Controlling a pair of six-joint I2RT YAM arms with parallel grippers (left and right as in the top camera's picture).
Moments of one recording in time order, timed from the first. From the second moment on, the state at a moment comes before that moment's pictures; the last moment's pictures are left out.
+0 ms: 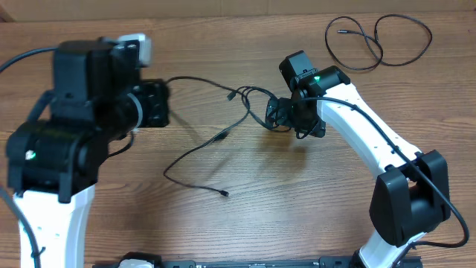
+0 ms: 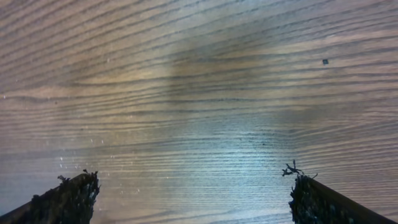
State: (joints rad) left arm -0.14 1.30 1.81 -1.28 0.19 -0.28; right arm 0.41 1.86 1.50 -1.07 -0.08 0.59
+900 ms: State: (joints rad) left arm 0.07 1.30 1.81 -1.45 -0.38 -0.39; right arm 0.41 1.86 1.50 -1.07 -0.03 0.62
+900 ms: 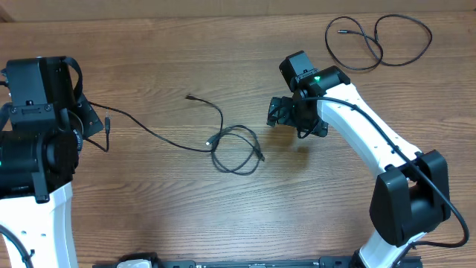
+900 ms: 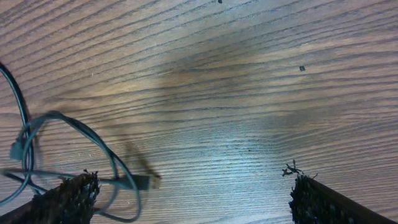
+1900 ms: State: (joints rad) left arm 0.07 1.61 1.81 -1.47 0.06 -0.22; right arm 0.41 1.86 1.50 -0.96 -0.28 0.56
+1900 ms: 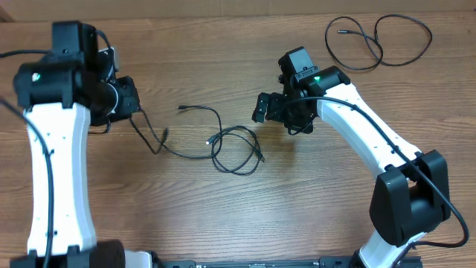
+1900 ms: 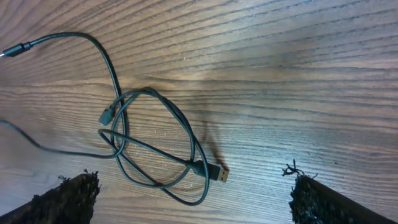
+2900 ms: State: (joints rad) left arm 0.07 1.95 1.82 -1.45 0.00 -0.23; right arm 0.41 1.86 1.50 -0.96 -0.28 0.56
